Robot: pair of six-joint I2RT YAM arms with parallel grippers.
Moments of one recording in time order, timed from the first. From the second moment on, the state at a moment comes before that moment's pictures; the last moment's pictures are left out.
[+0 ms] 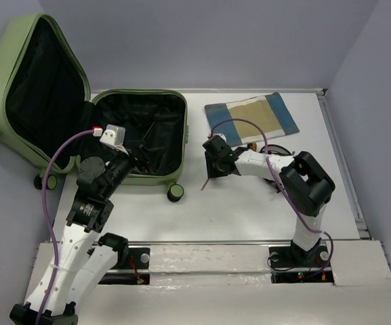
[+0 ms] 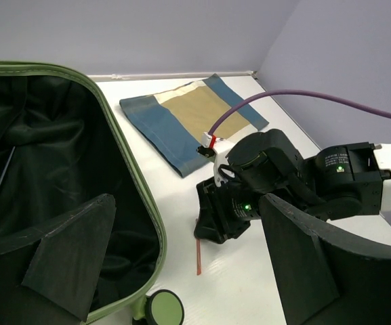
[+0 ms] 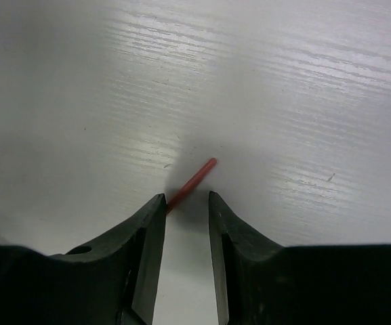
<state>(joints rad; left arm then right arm) -0.33 0.61 0.70 -0.06 0.24 -0.36 0.74 1.88 1.19 -0.31 0.19 0.54</state>
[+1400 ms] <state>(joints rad) -0.32 0.58 0.70 -0.06 0.24 -0.36 0.76 1.88 1.88 -0.40 0.05 0.37</state>
